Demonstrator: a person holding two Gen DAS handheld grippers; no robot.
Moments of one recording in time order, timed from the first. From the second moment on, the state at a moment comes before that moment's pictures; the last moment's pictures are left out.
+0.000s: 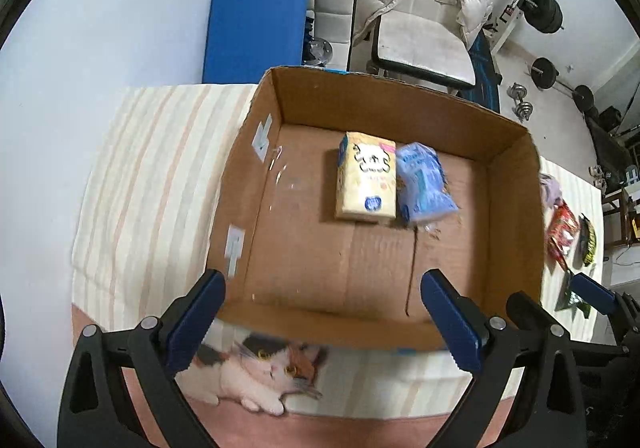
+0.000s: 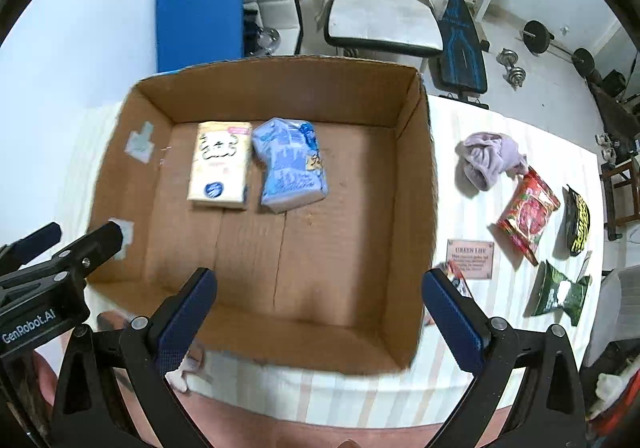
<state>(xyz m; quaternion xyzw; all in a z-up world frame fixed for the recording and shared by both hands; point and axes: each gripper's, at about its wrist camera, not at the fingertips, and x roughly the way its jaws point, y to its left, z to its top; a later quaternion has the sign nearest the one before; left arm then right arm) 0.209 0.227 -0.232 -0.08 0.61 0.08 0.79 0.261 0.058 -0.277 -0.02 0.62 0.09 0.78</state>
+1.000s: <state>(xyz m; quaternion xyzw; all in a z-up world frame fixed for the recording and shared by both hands) 0.309 -0.086 -0.266 0.04 0.66 -0.10 0.74 0.255 -0.275 -0.332 -0.11 0.70 0.07 0.70</state>
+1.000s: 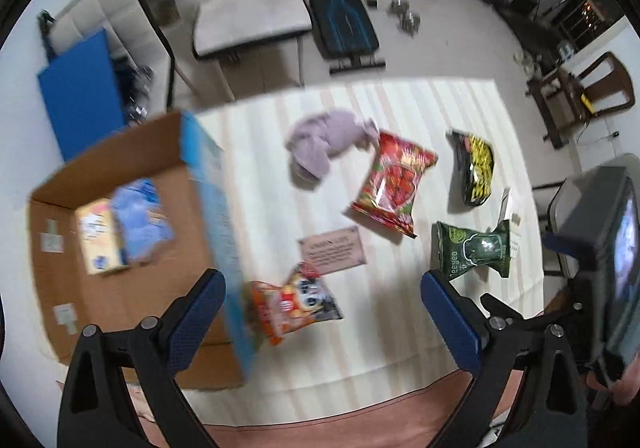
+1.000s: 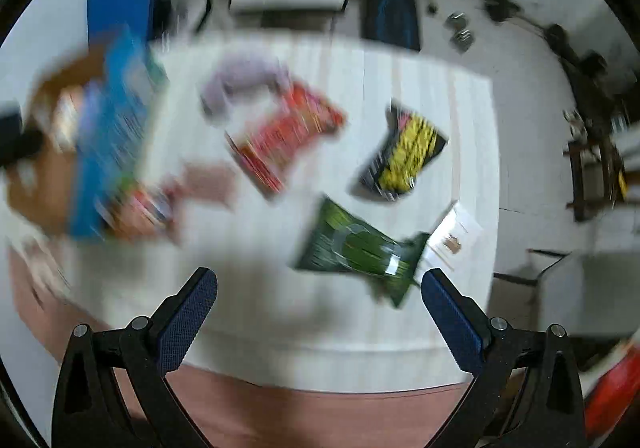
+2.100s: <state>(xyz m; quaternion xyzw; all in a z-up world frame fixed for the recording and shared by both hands) 0.381 -0.218 -0.434 0.16 0.75 -0.13 0.63 0.277 -0.393 -0.447 0.20 0.74 -0.04 0.64</state>
